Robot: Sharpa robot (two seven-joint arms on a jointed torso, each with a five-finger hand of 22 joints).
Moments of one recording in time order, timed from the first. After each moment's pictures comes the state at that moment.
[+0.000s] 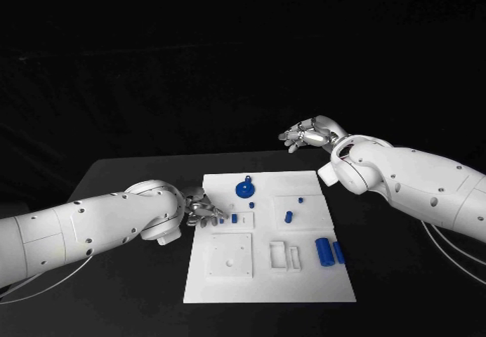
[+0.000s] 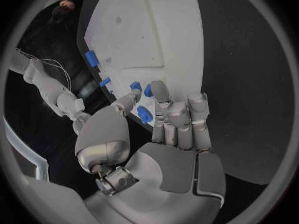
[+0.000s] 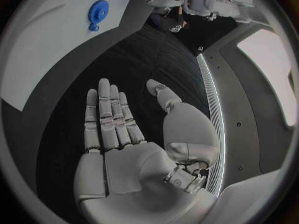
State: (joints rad) left arm 1.34 -0.68 -0.22 1.35 -0.94 -0.06 -0.41; left_hand 0.73 -0.23 0.63 0.00 0.06 1.06 -0.02 0.42 0.63 1.37 -0.07 0.77 0.54 1.27 -0.18 1.44 0.63 0.12 1.04 -0.17 1.11 1.28; right arm 1.30 -0.65 0.06 1.16 -0.72 -0.31 0.06; right_hand 0.88 -0.10 0.42 -0.24 0.47 0.81 0.20 0.26 0.46 0.96 0.13 0.43 0.14 1.07 0.09 0.30 0.62 0.24 0.65 0.24 0.34 1.06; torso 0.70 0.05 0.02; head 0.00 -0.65
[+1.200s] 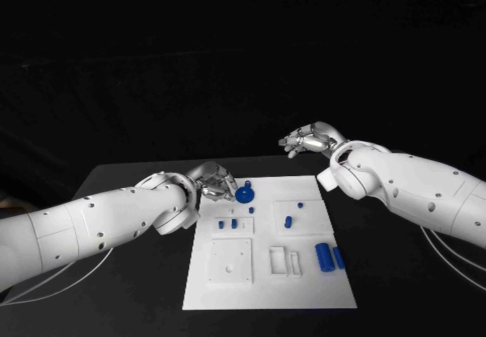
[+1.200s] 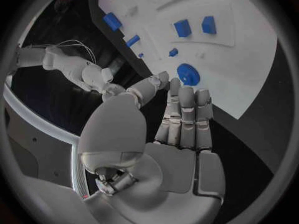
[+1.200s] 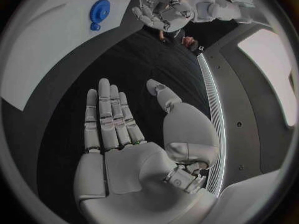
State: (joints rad) left arm 1.34 -0.62 -0.17 1.31 -0.93 -0.32 -0.08; left_hand 1.16 -0.18 0.64 -0.28 0.19 0.86 0.14 0.36 0.57 1.12 0.02 0.44 0.35 1.07 -0.06 1.22 0.53 0.05 0.85 -0.10 0.96 1.23; right arm 1.30 -0.64 0.06 1.15 -0.72 -0.31 0.06; right_hand 0.88 -0.10 0.42 -0.24 0.47 0.81 0.20 0.26 0.46 0.96 0.13 0.43 0.13 1.07 0.09 0.30 0.62 0.24 0.65 0.24 0.34 1.06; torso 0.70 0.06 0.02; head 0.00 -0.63
